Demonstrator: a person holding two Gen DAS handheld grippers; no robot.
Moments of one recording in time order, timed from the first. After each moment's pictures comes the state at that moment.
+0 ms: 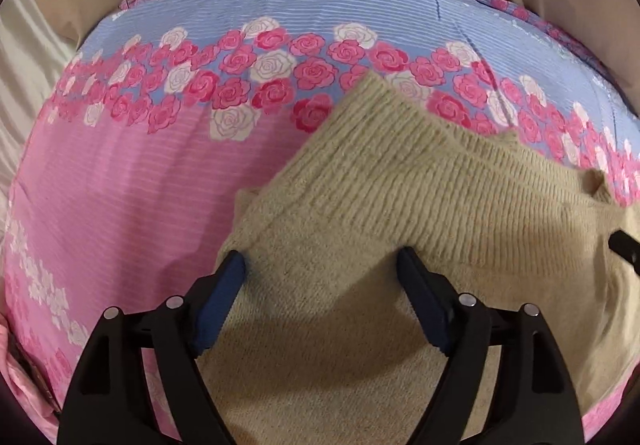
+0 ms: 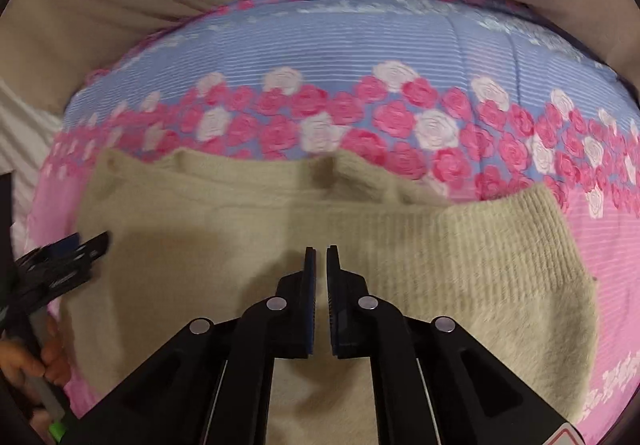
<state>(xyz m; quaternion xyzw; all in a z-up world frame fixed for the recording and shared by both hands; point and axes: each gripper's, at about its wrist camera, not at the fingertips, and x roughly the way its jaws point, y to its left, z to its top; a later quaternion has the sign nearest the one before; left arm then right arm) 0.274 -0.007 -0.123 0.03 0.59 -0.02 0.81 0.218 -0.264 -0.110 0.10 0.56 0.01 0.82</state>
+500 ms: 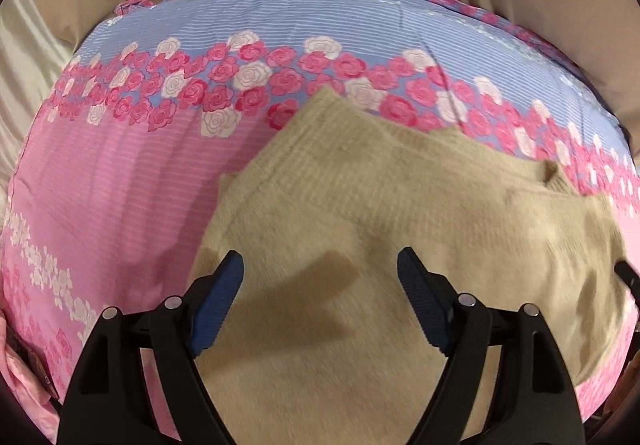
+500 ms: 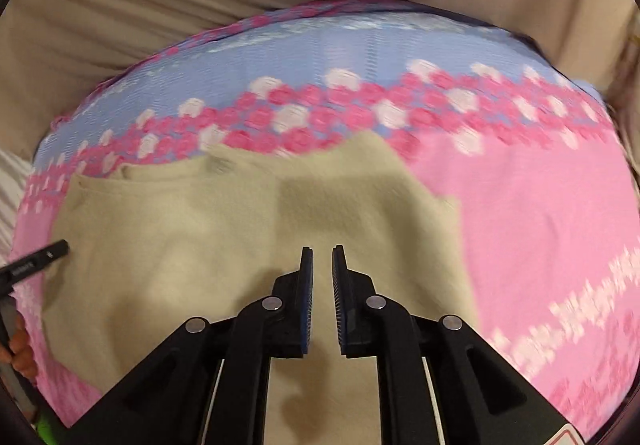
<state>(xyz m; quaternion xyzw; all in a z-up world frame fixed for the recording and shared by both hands) 0.247 -0.027 -0.087 0.02 0.59 -0.05 0.81 0.130 -0.346 -0.085 0.13 0.52 -0.12 0.84</state>
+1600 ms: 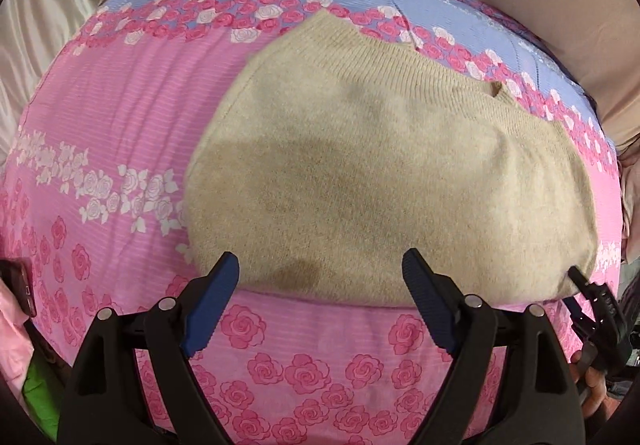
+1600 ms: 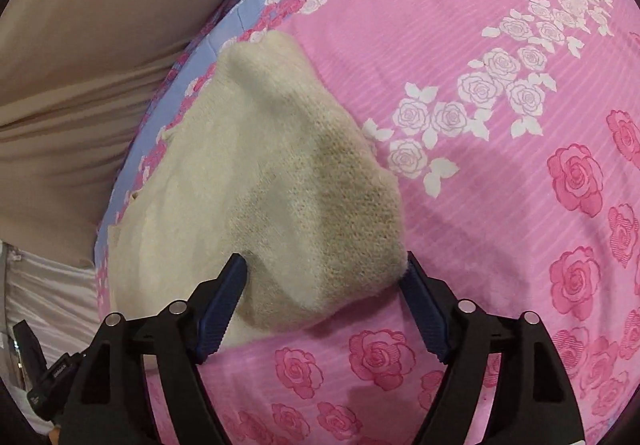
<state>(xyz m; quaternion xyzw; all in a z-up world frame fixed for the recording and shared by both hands) 0.120 -0.003 -0.063 -0.01 0.60 -0.06 0.79 -0.029 -0.389 -0.158 0.42 0.44 -0.13 0.78</state>
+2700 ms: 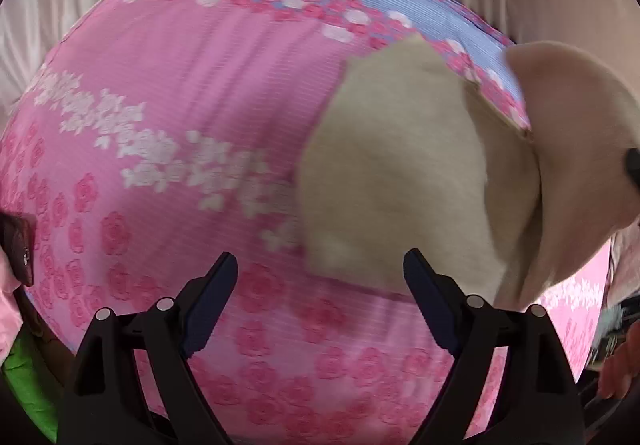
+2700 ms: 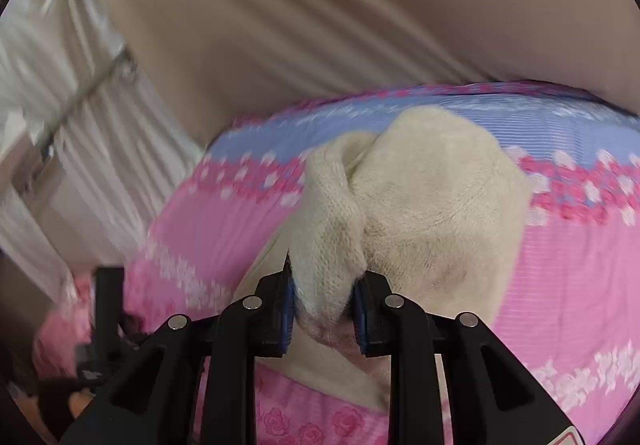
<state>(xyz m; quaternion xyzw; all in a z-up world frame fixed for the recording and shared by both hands) 0.112 0.093 -0.067 -0.10 0.60 -0.02 0.80 0.113 -0.152 0.008 0.13 0.41 0.17 0.89</state>
